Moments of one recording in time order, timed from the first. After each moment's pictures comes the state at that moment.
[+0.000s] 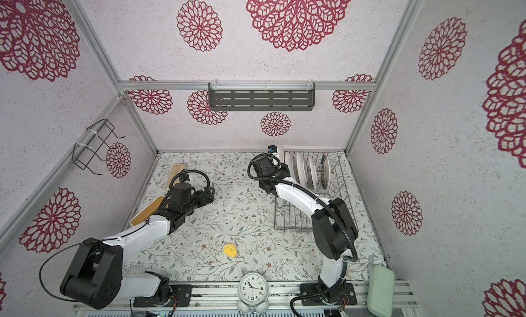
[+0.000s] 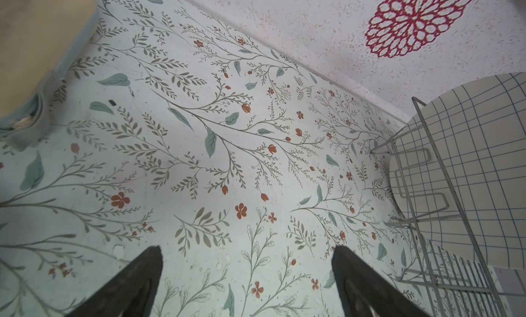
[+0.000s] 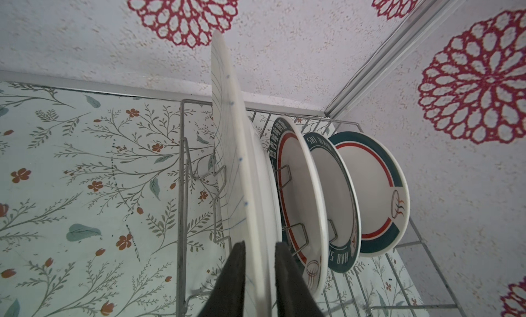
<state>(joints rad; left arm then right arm) -0.31 1.37 0.66 0.14 -0.05 -0.57 0.64 1.81 1.45 -0.41 0.92 0.26</state>
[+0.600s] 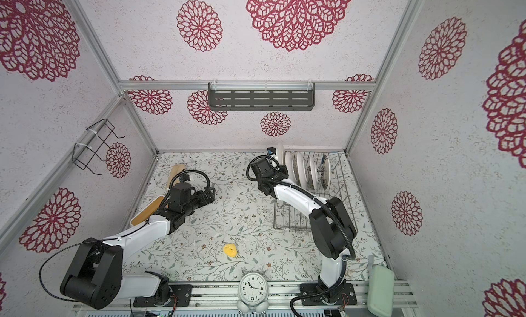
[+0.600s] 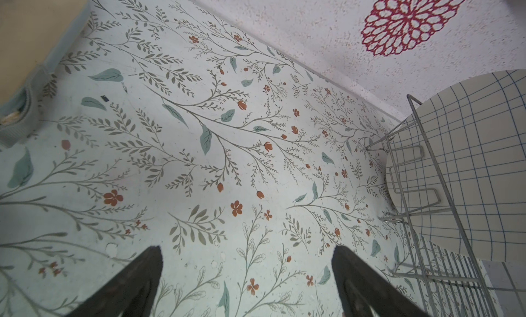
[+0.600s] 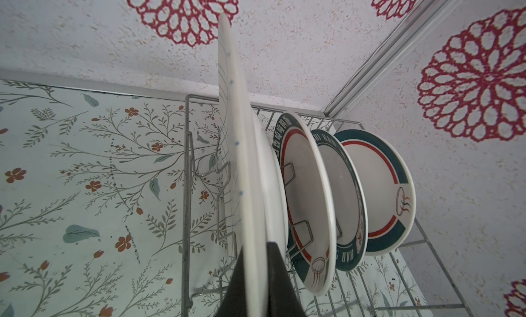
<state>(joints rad) -0.31 1.37 0.66 0.14 -0.03 -0.58 0.65 1.82 1.43 -0.37 0.95 0.26</state>
